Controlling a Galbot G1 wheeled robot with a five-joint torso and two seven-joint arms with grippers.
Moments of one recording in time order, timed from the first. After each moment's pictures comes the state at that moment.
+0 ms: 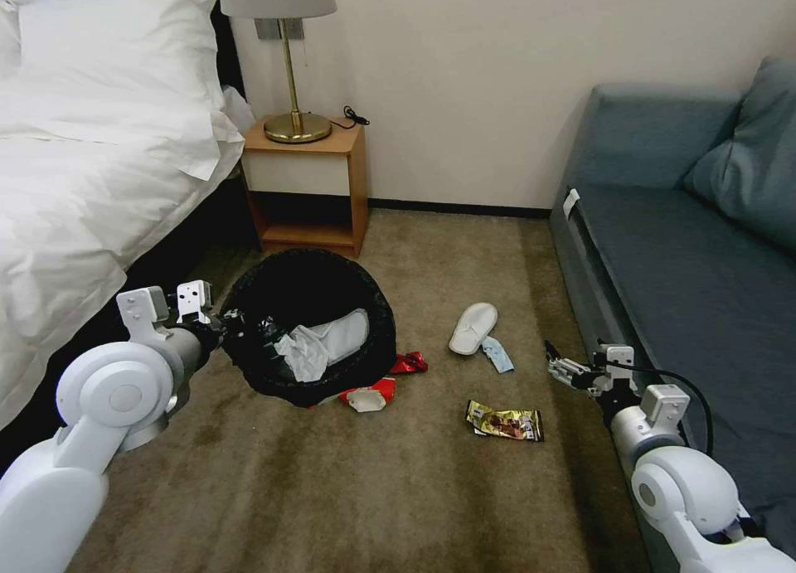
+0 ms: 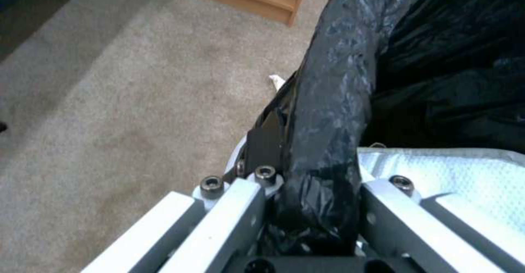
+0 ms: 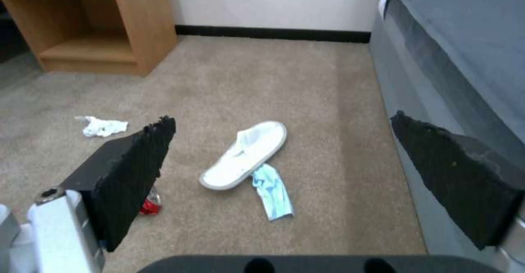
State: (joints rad) left arm 1.06 -0.84 -0.51 -2.16 -1.41 0.74 -0.77; right arm -1.40 1.06 0.57 1.98 0.54 -0.29 0.13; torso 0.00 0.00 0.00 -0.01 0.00
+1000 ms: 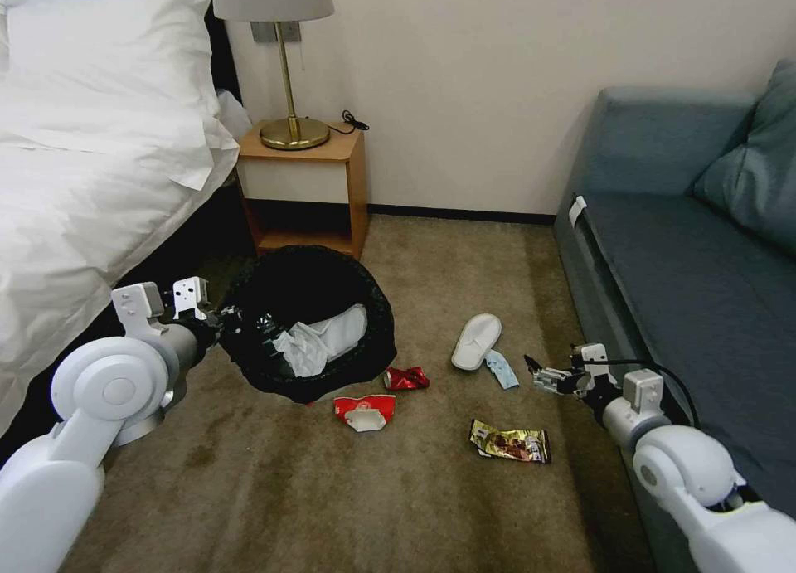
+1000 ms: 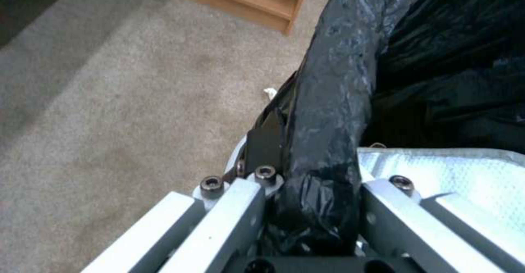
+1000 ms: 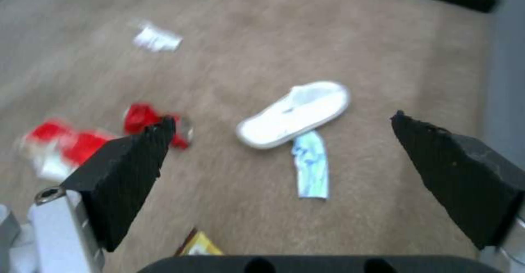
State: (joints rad) left arm 1.06 -0.86 -0.52 -2.14 -1.41 0.74 -0.75; right arm -1.23 0.78 0.39 1.83 0.60 -0.43 -0.14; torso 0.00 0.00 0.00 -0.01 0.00
